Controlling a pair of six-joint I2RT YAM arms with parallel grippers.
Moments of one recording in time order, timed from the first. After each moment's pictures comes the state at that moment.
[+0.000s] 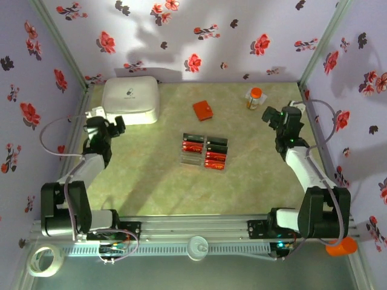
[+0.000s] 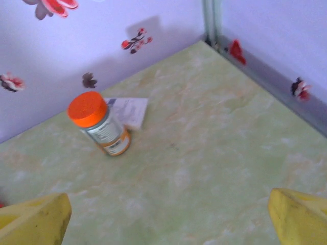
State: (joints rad) left arm 0.01 1.29 0.73 0.14 -0.21 -0.19; right arm 0.00 1.26 0.83 -0.07 0.13 0.42
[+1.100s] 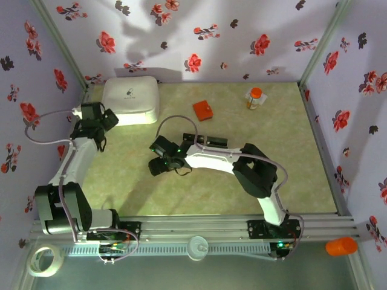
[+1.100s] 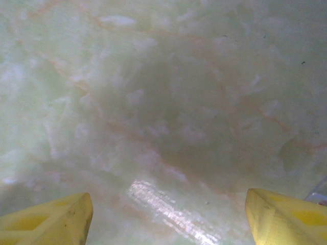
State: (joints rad) left arm 0.04 1.33 0.99 -0.39 -0.27 -0.55; right arm 1.09 2.05 1.52 -0.52 0.03 0.58
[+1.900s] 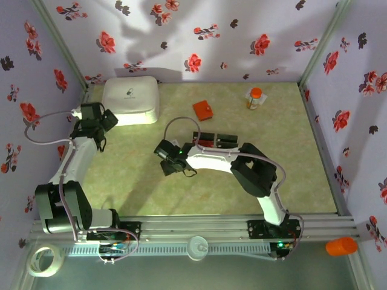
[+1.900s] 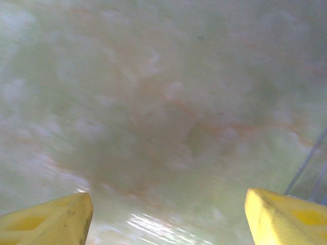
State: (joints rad) left arm 0.04 1.34 0.99 -0.40 -0.27 -0.57; right arm 1.06 2.04 1.44 -0.59 0.23 0.58
